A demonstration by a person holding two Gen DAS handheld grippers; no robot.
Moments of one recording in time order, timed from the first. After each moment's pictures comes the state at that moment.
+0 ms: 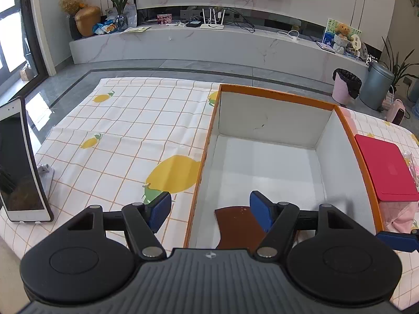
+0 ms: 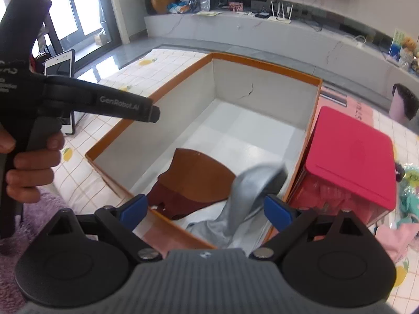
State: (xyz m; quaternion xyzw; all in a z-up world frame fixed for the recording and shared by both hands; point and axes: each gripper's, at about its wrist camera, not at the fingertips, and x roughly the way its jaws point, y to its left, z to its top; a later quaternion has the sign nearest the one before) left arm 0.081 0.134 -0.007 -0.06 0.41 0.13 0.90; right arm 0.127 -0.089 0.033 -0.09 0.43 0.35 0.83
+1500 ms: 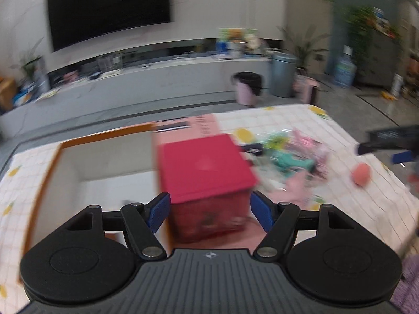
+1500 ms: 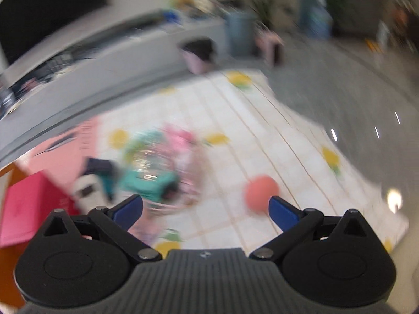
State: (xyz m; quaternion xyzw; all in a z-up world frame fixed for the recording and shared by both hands) left arm 0.073 -0.085 0.007 0.05 0.34 -0.07 0.94; right arm 0.216 -0.442 0.018 0.13 0.45 -0.08 0.88
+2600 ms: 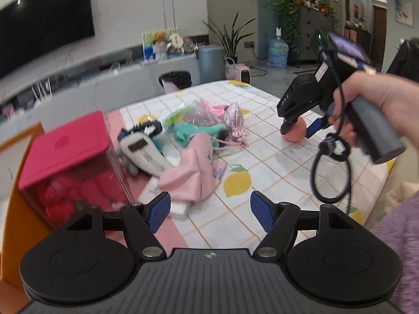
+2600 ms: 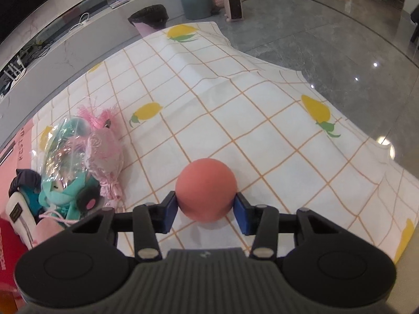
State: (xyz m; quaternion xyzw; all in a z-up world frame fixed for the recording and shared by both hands) left arm 0.051 -0.188 -0.078 0.12 0.30 -0.19 0.93; right arm 0.261 -0.497 -0.066 0.17 0.50 -0.13 0.84
